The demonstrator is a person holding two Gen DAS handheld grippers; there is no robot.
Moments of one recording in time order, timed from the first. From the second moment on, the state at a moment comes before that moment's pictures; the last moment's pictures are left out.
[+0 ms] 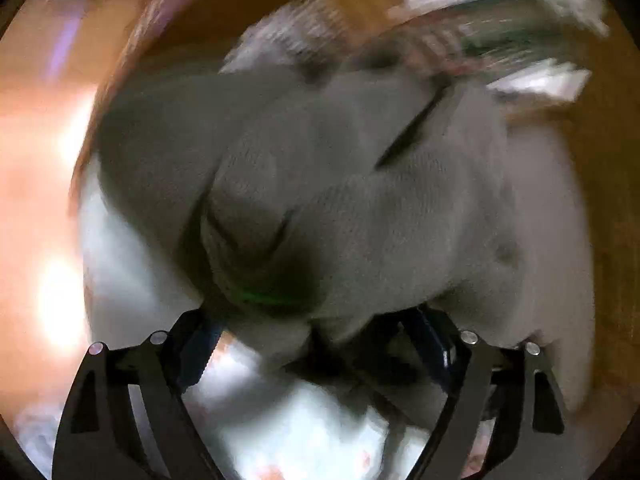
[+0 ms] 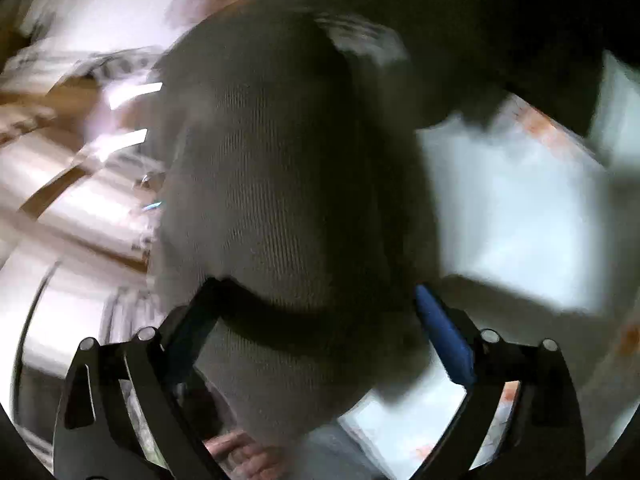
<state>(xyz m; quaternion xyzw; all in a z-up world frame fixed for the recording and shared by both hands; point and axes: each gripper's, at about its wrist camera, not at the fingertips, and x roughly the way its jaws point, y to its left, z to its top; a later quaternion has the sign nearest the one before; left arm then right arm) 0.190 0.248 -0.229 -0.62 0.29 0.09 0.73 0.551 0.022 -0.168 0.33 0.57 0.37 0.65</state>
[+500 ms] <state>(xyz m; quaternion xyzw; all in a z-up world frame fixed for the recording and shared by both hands) 0.177 0.160 -0.107 -0.28 0.27 0.09 0.92 0.429 -0.033 -0.080 0.05 0.38 0.25 0.89</state>
